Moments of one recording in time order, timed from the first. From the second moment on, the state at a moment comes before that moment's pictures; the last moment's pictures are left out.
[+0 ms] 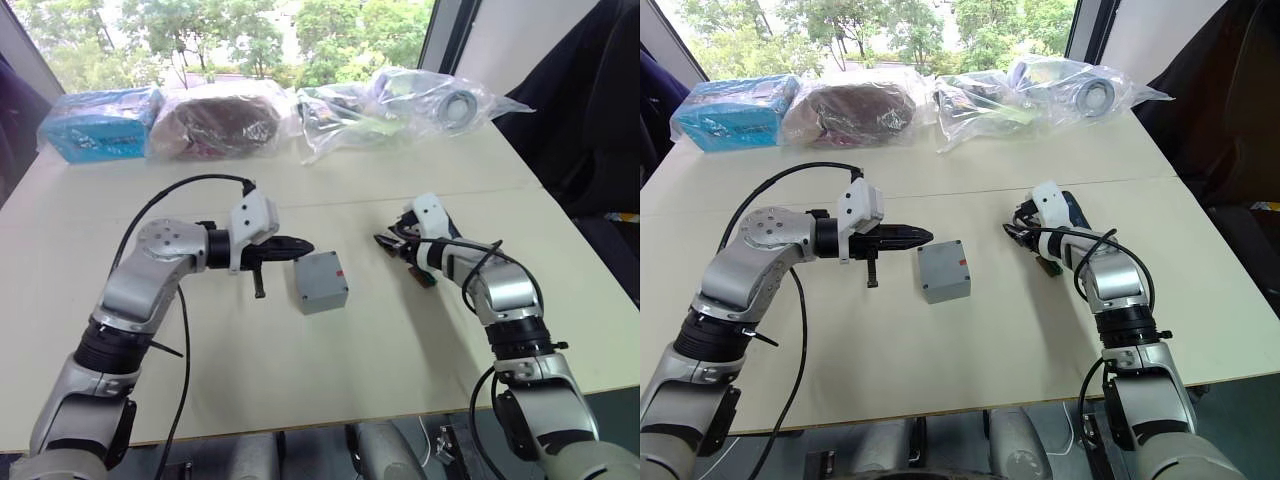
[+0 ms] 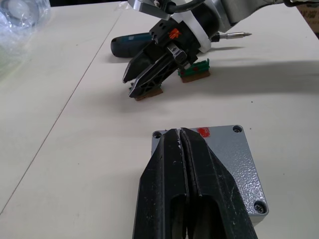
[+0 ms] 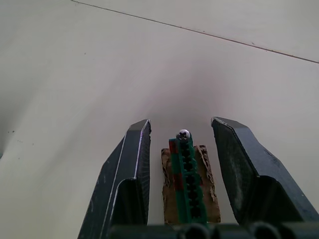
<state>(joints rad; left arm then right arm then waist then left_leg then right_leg) -0.58 0.62 -0.14 -0.15 -0.34 0.45 -1.07 -0.63 -0.42 0.04 0.22 0.19 0.64 0.56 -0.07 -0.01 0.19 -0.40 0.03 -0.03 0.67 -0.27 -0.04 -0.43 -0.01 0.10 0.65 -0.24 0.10</state>
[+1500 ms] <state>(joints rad) -0.52 0.66 -0.14 -0.16 -0.33 0.45 -1.07 -0.70 -0.42 0.19 -0.34 0.39 1.14 0.57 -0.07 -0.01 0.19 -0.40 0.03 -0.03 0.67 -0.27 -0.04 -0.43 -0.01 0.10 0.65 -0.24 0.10</state>
